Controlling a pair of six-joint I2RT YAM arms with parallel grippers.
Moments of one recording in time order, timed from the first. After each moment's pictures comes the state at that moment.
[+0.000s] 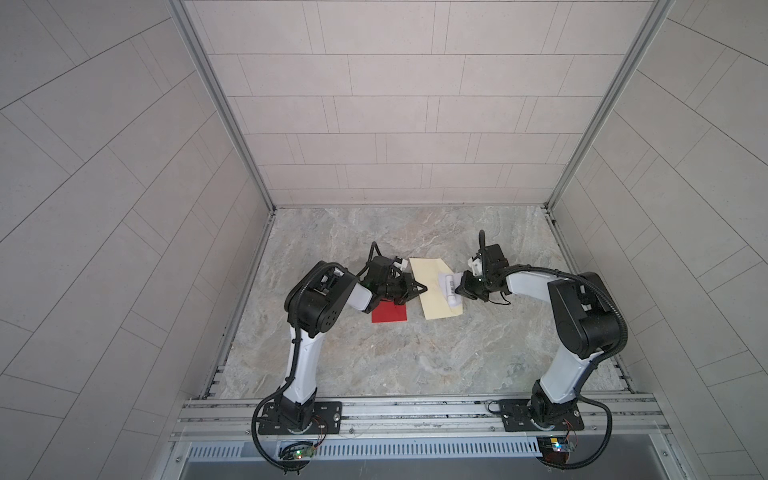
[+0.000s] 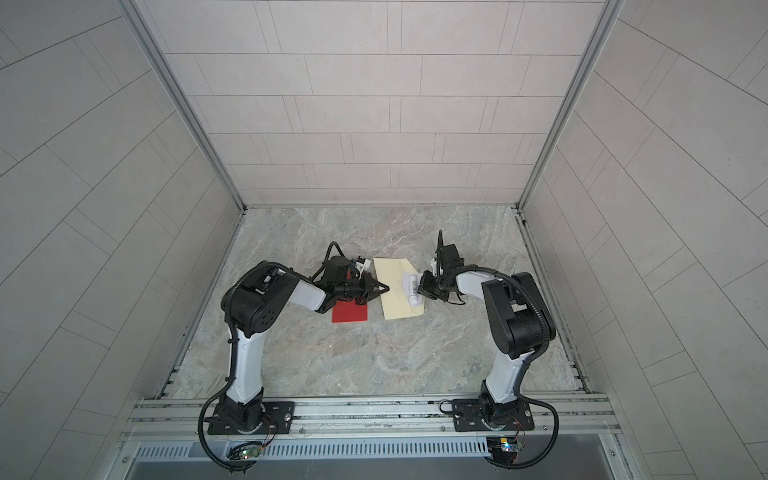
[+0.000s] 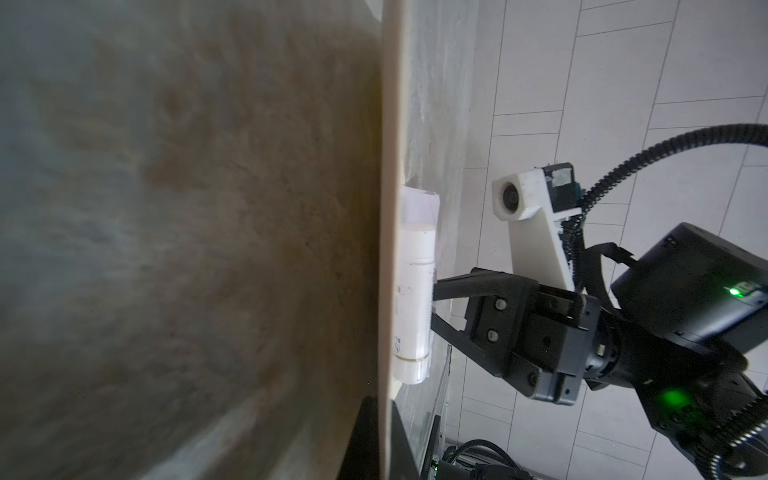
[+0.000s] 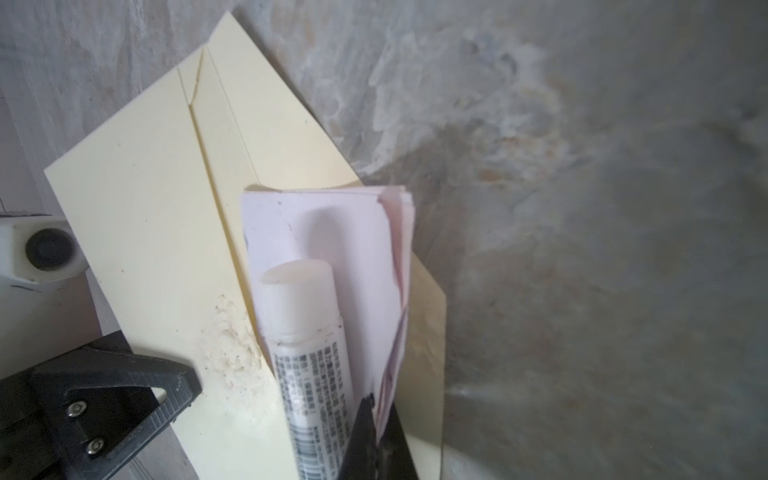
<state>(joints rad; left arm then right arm) -0.51 2.11 0.91 0.69 0.77 -1.09 0.19 1.77 0.93 -0.25 -0.45 0.61</state>
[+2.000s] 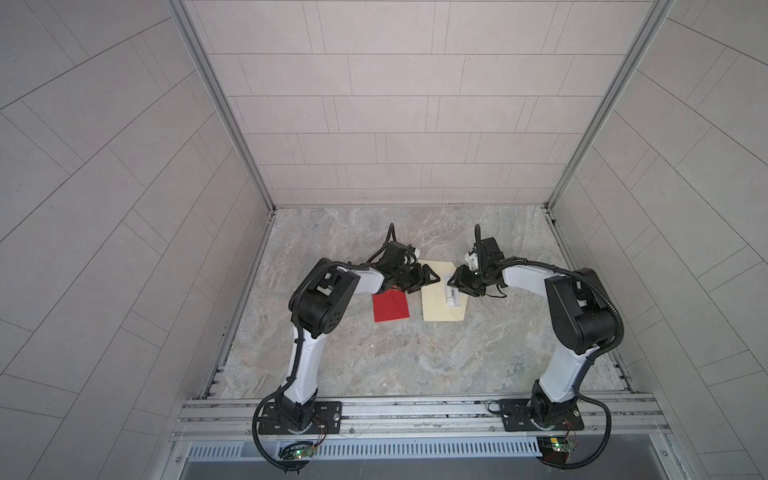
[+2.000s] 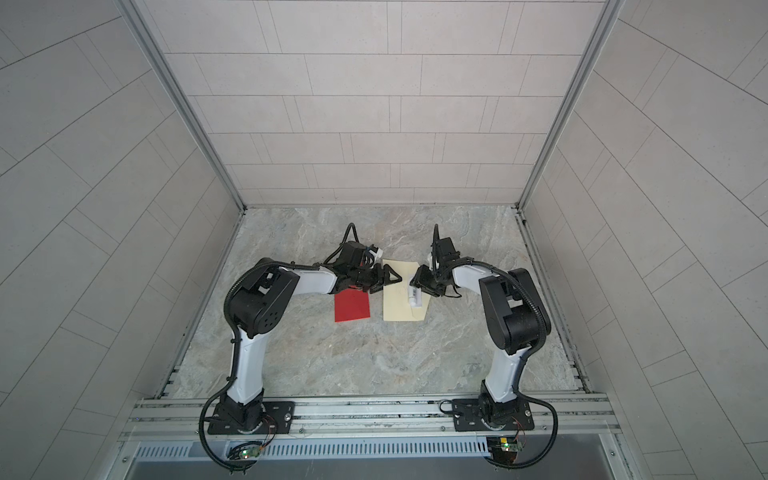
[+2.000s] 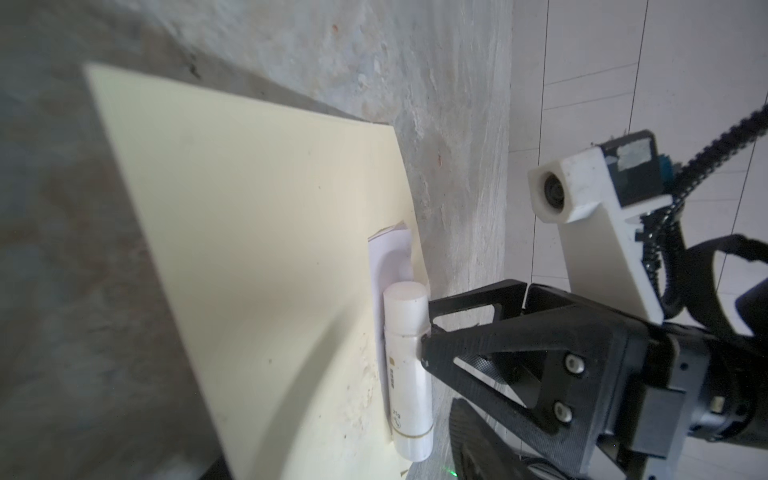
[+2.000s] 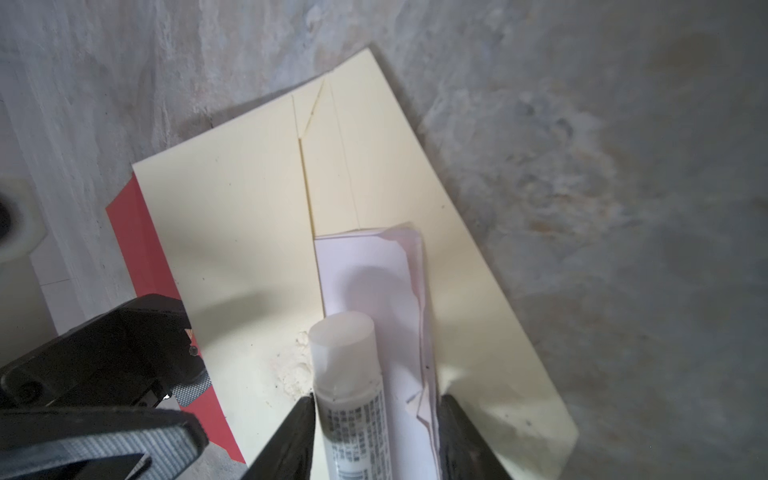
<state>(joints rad) -0.54 2.12 1.20 0.18 0.63 -0.84 0.22 1.81 1.02 -0.31 -0.44 0.63</state>
